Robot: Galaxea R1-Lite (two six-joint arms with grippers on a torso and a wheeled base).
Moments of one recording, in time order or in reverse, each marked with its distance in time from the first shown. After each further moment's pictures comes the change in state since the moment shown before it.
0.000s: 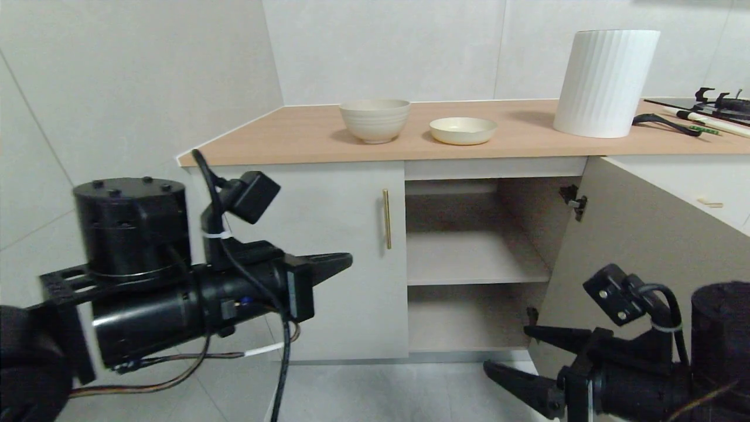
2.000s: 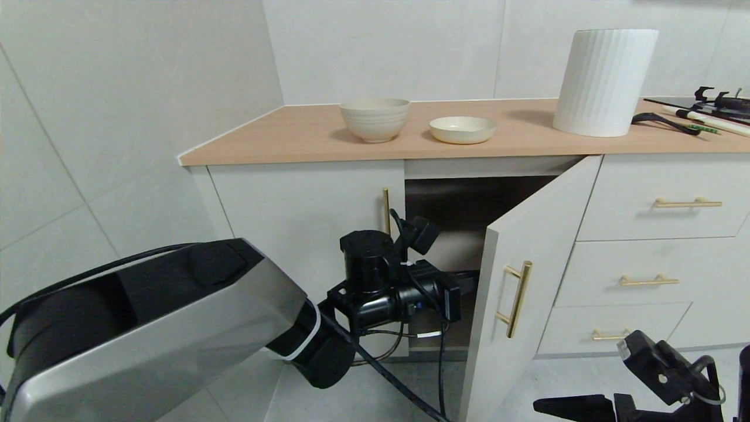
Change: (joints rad) left arm -0.179 0.804 -0.387 -0.644 -0.261 -0.094; right arm -0.031 -0.024 0.294 -0.239 0.368 -0.006
